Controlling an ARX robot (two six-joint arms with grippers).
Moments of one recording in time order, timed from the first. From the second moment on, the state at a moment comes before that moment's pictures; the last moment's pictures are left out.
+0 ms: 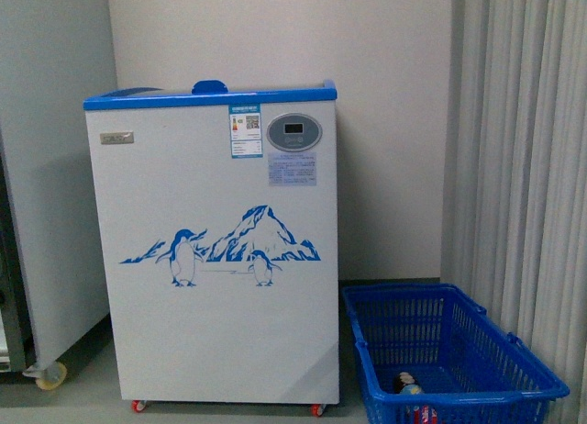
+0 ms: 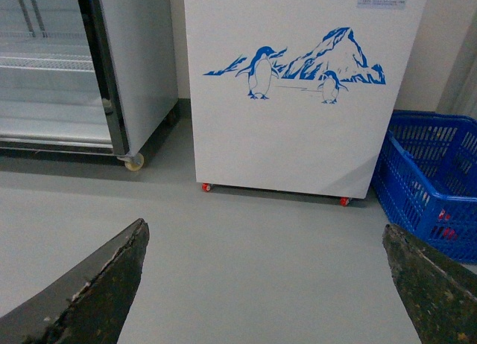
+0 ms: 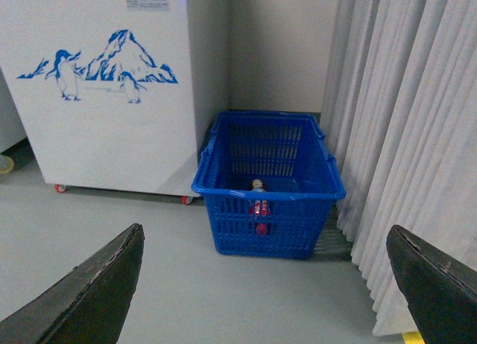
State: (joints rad) left arm 0.00 0.05 0.05 -0.01 0.00 0.00; right arm 0.00 0.00 0.02 0.00 0.00 -0.01
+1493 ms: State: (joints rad) left arm 0.00 0.05 0.05 -0.01 0.00 0.00; right arm 0.00 0.00 0.02 0.00 0.00 -0.01
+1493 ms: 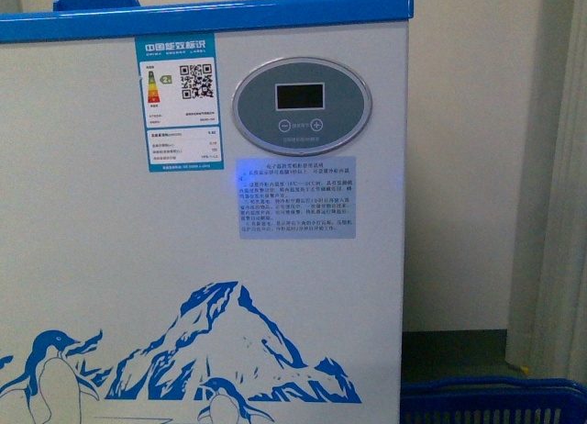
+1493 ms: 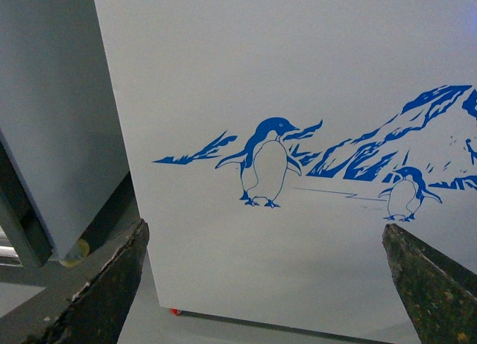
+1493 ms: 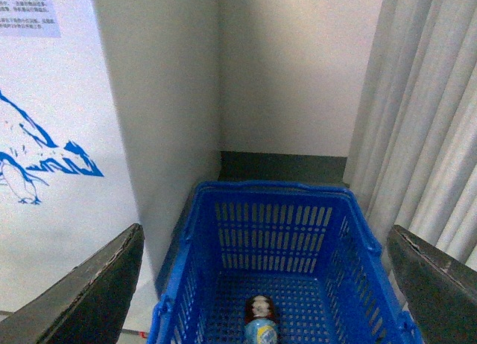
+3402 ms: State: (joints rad) left arm 0.00 0.05 0.05 -0.01 0.00 0.00; right arm 0.00 1.95 1.04 0.10 0.12 -0.16
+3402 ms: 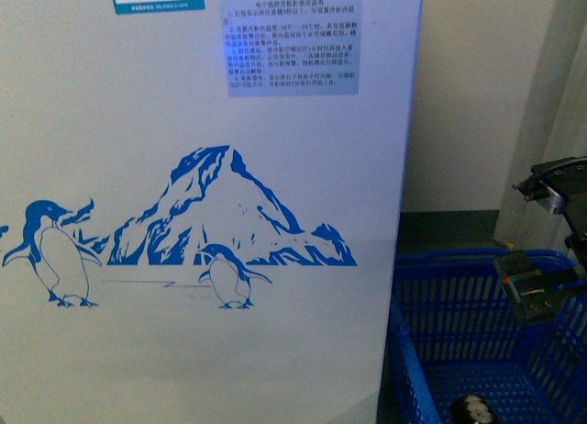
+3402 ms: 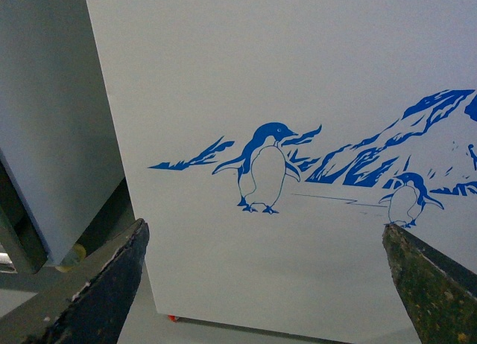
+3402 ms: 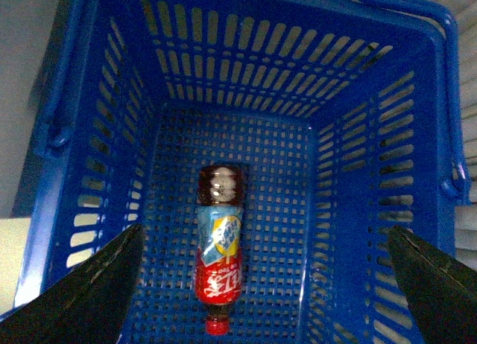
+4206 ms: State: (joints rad) left arm 0.00 0.05 0.05 -0.01 0.00 0.00; right arm -0.08 2.57 1.43 -0.02 0.04 -0.25
